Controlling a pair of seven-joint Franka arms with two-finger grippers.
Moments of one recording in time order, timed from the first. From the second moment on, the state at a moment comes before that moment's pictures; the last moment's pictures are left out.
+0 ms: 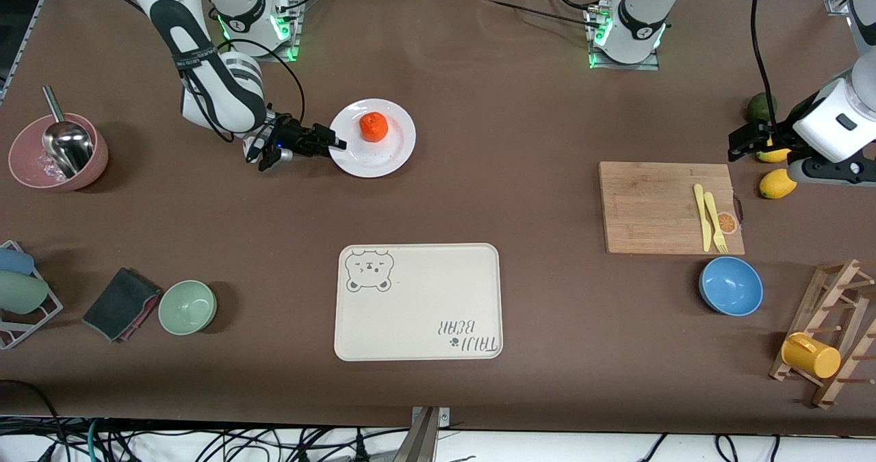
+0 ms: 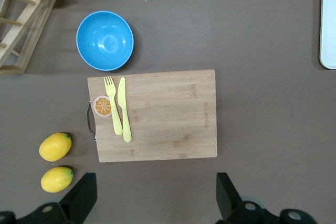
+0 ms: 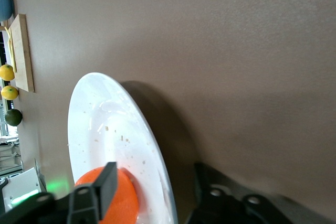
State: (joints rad) left arm -0.09 0.05 0.08 -1.64 0.03 1.61 0.05; right arm 0.02 0.29 0.31 -2.57 1.55 2.45 -1.13
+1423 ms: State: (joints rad) left arm -0.09 0.05 0.08 -1.63 0.03 1.60 0.05; right arm 0.02 0.26 0.31 -2.61 1.68 2.44 -1.29
